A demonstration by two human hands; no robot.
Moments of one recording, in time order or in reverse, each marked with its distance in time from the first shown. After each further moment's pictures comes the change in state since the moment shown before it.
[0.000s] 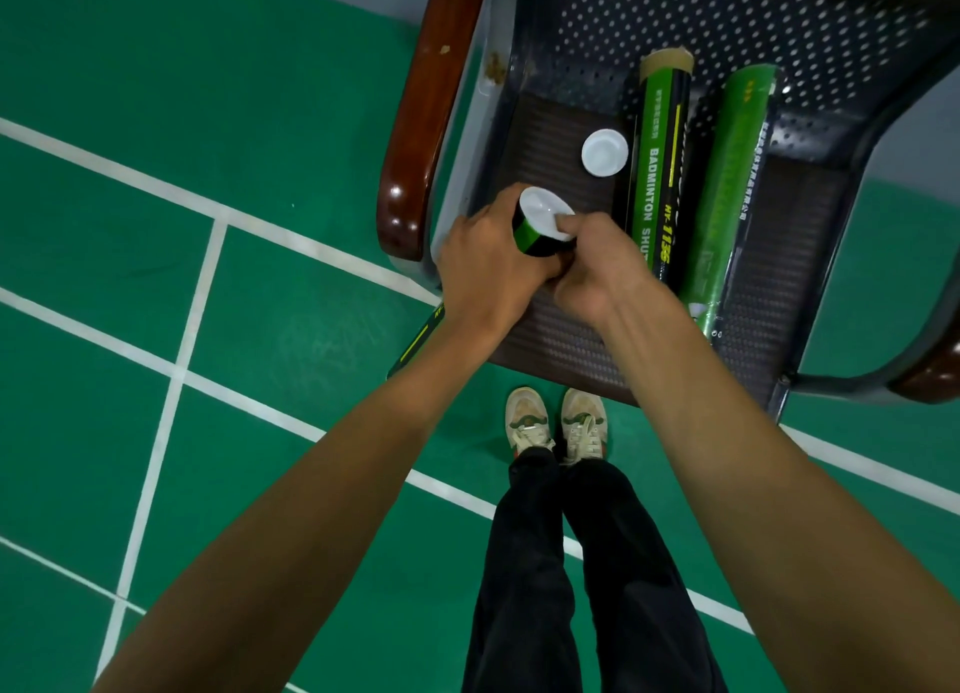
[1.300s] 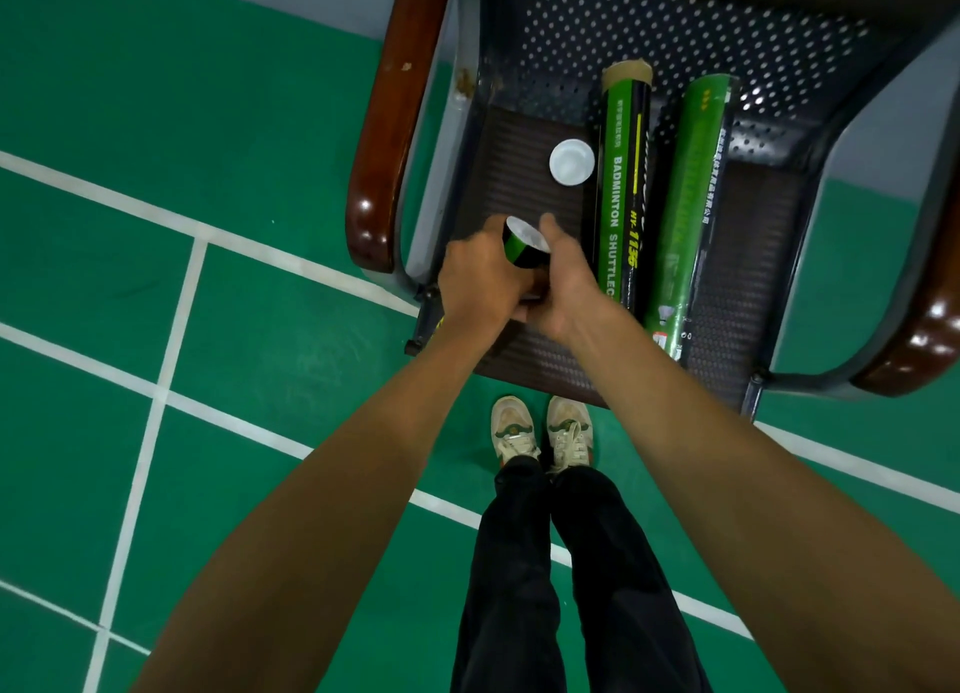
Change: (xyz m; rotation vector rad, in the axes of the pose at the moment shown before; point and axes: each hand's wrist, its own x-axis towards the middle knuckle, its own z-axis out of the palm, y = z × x) left_hand 0.007 0.004 0.037 0.153 -0.162 -0.153; right_hand 0.016 0.012 -0.021 -0.038 -0.020 0.081
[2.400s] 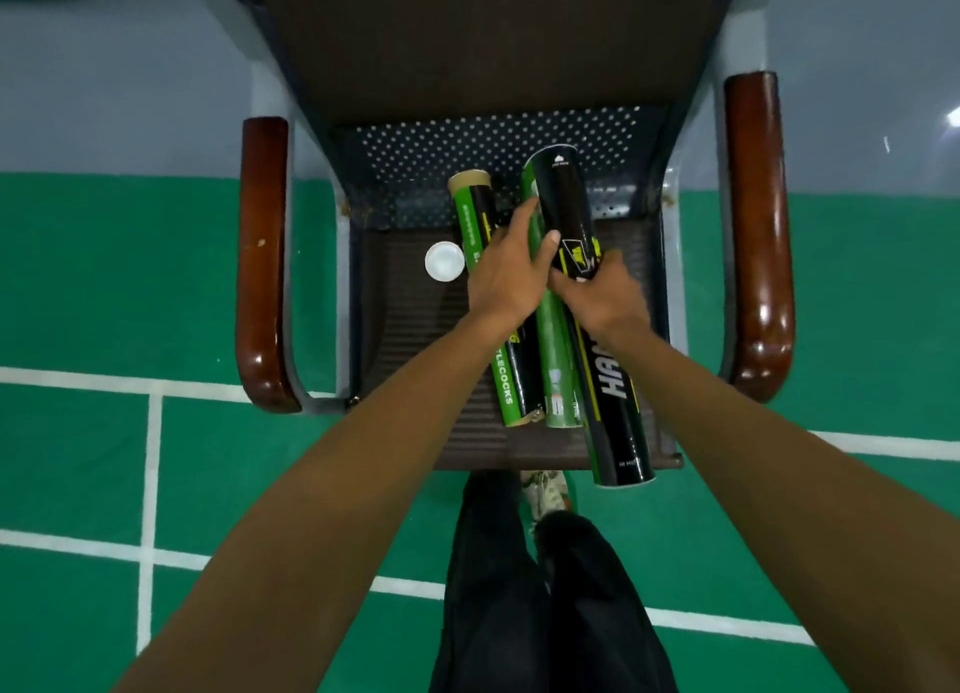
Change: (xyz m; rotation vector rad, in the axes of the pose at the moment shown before) left_hand 0.074 0.175 0.082 -0.103 -0.269 0.290; right_hand -0.006 -0.130 -0.163 -0.847 0.533 -0.460
